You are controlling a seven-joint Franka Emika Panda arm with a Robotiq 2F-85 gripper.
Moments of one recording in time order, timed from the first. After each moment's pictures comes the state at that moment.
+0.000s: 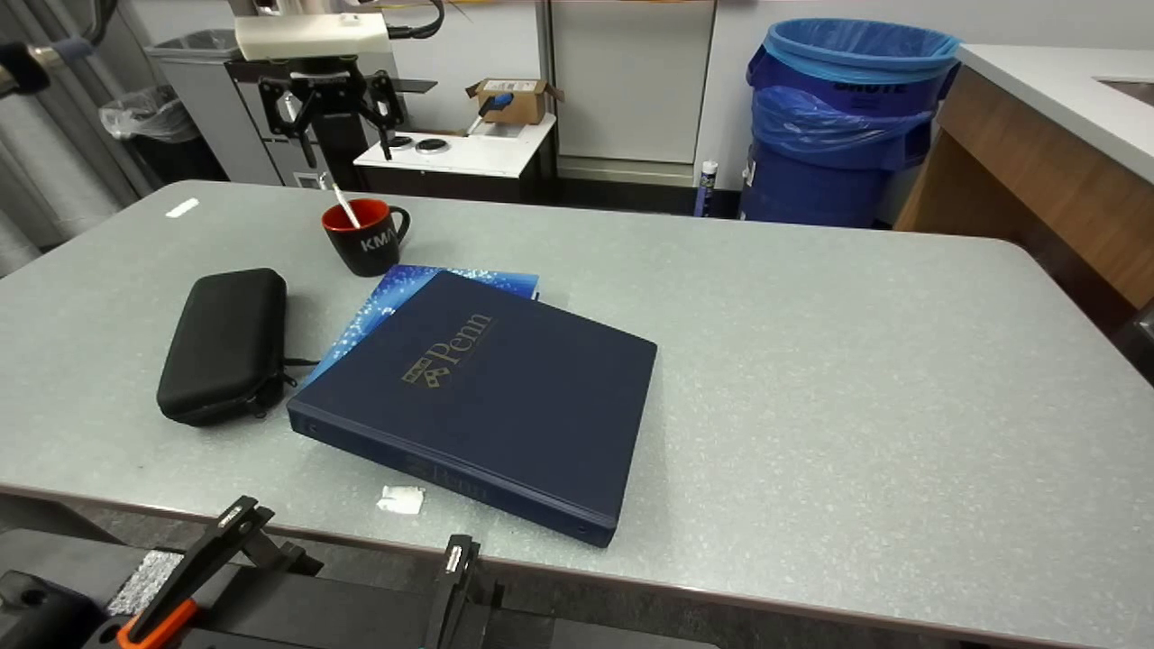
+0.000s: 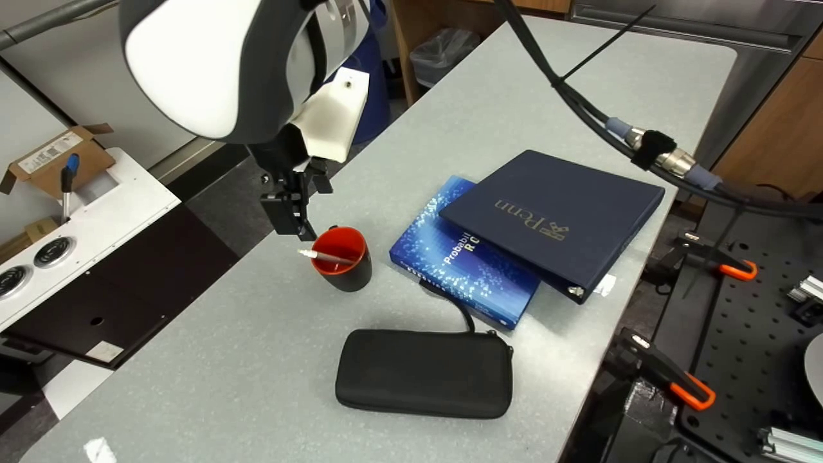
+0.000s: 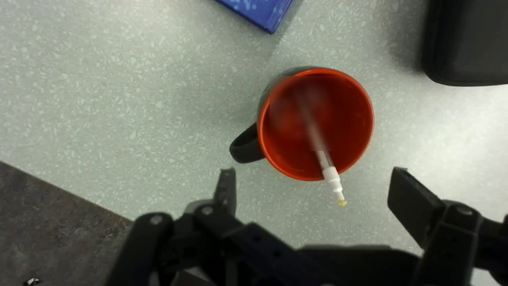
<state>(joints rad) 0.15 0.60 0.13 -1.68 -0.05 2.29 -0.27</state>
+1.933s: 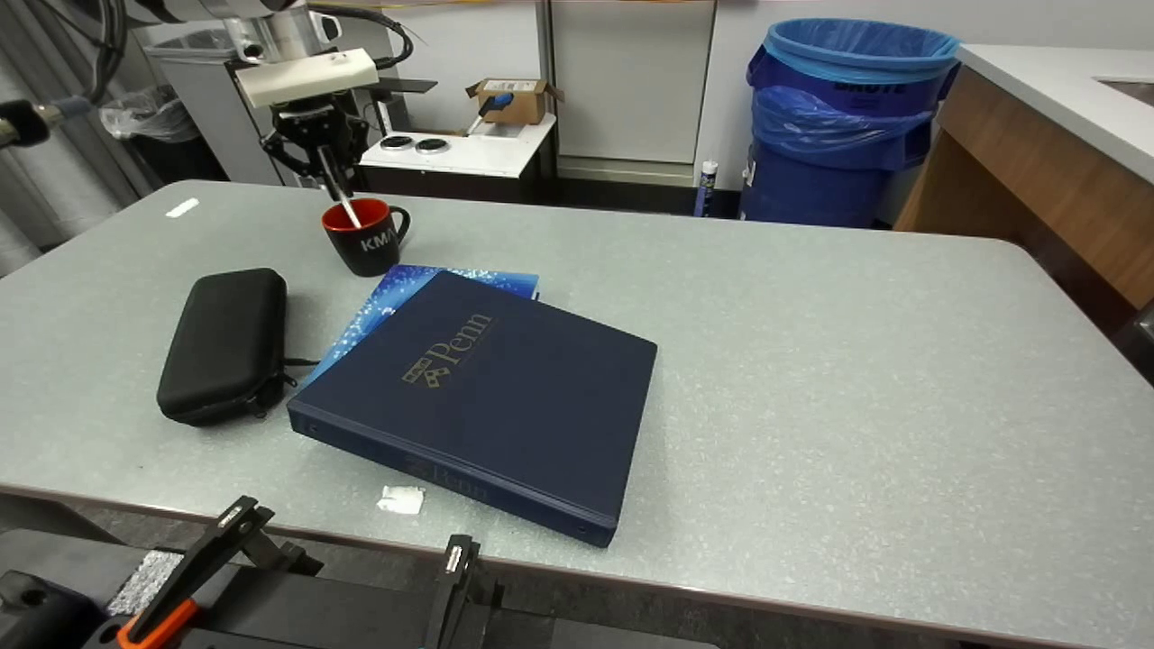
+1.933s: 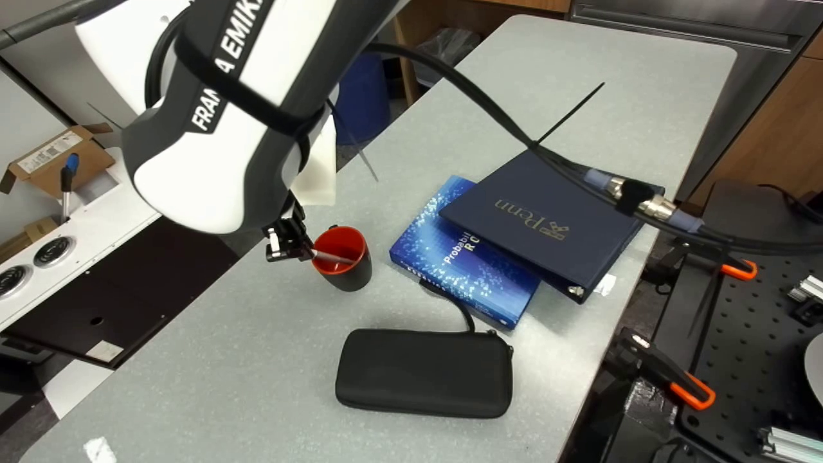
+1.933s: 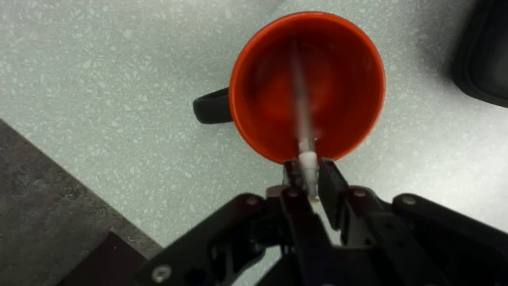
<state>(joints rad) 0.22 0.74 0.15 -1.57 -0.17 2.33 -0.37</state>
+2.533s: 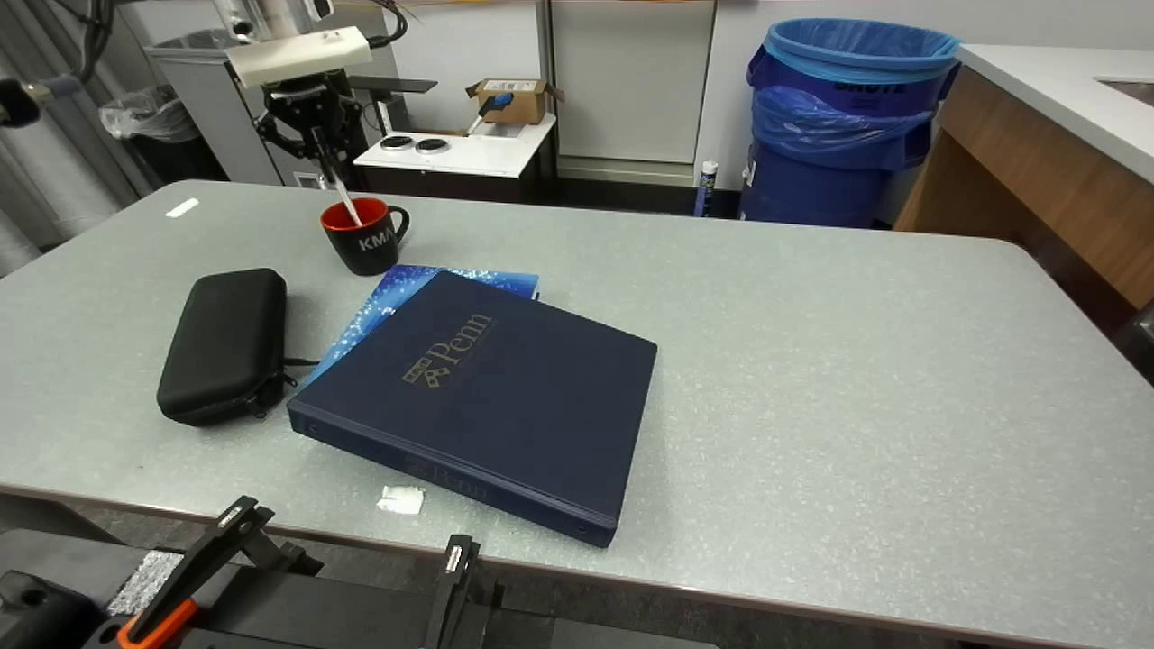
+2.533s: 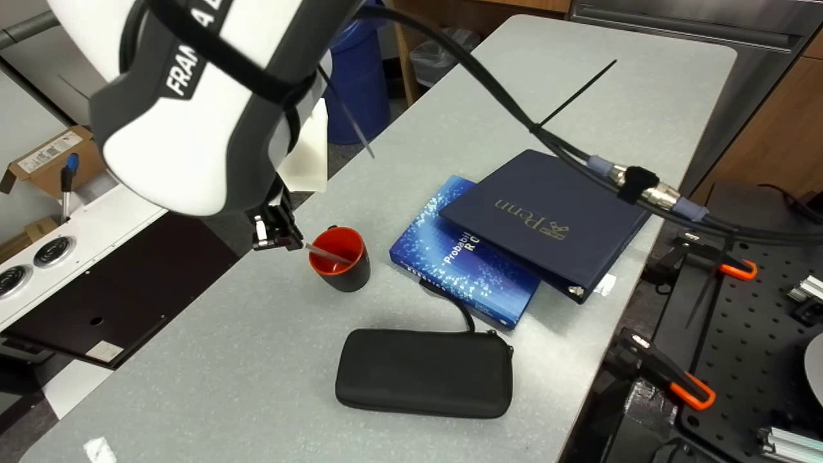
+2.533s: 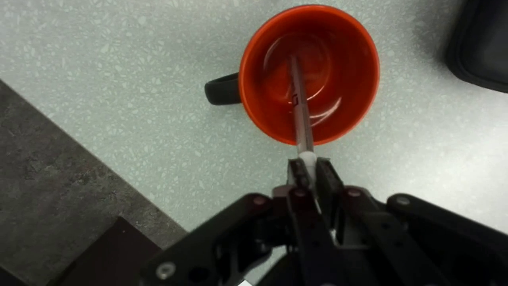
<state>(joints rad) 0.21 0.69 0.15 -1.58 -0.17 2.33 -0.37</state>
